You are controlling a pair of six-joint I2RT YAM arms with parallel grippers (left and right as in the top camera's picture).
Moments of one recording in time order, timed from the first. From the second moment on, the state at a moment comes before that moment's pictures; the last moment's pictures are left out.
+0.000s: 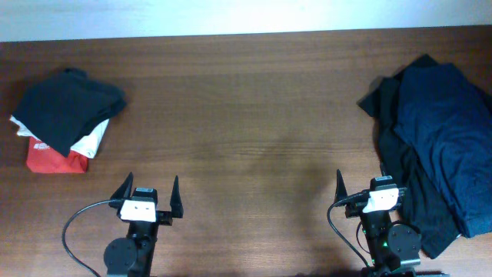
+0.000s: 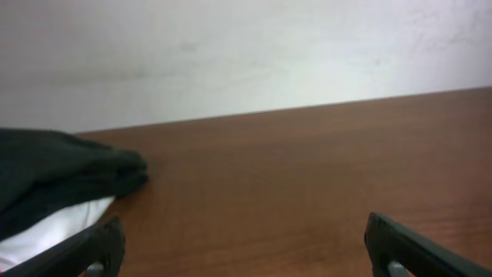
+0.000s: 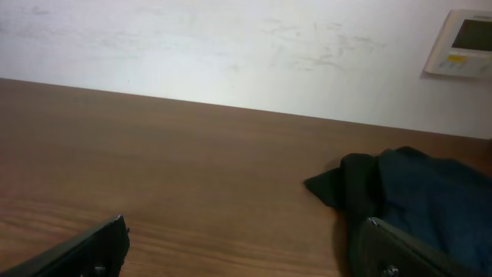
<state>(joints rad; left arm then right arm) -0.07 0.01 0.01 -0.04 0.03 0.06 0.07 0.02 0.01 -0.07 -0.02 -0.08</state>
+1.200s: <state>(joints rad) -0.07 1.23 0.99 -0.56 0.05 0.03 0.07 1.12 0.92 -0.51 0.05 -0.05</state>
